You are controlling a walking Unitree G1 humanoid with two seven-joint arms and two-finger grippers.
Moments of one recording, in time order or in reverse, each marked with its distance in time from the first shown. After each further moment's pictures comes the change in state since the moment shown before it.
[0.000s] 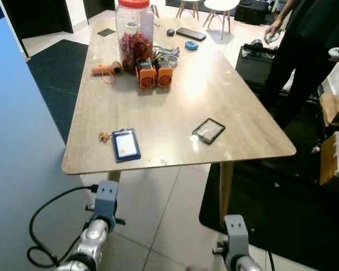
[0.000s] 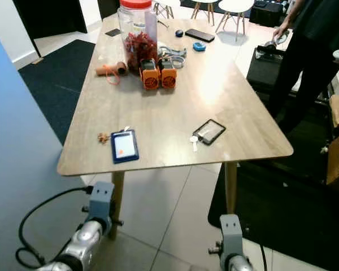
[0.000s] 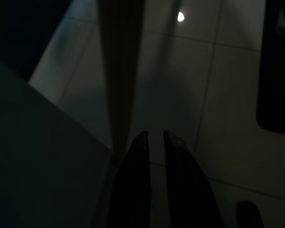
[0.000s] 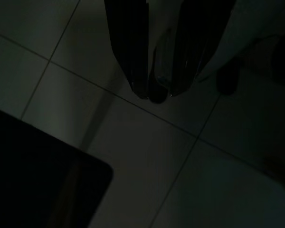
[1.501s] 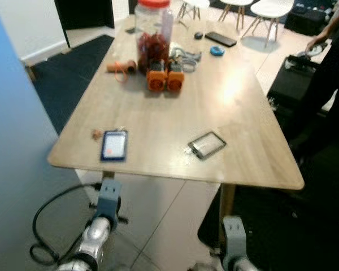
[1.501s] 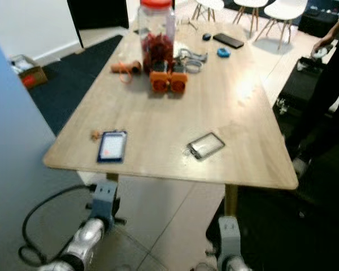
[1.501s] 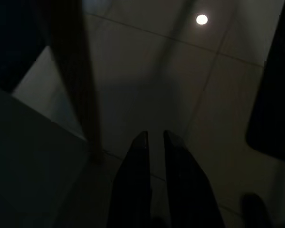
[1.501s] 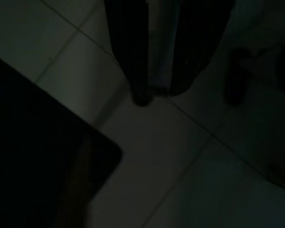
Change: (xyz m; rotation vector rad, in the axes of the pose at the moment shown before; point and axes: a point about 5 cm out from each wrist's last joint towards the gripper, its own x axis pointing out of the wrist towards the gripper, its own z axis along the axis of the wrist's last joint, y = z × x) left arm 0.000 -0.009 0.000 0.001 -0.014 -0.059; right arm 0.000 -0.003 0.000 0.038 -0.006 -0.021
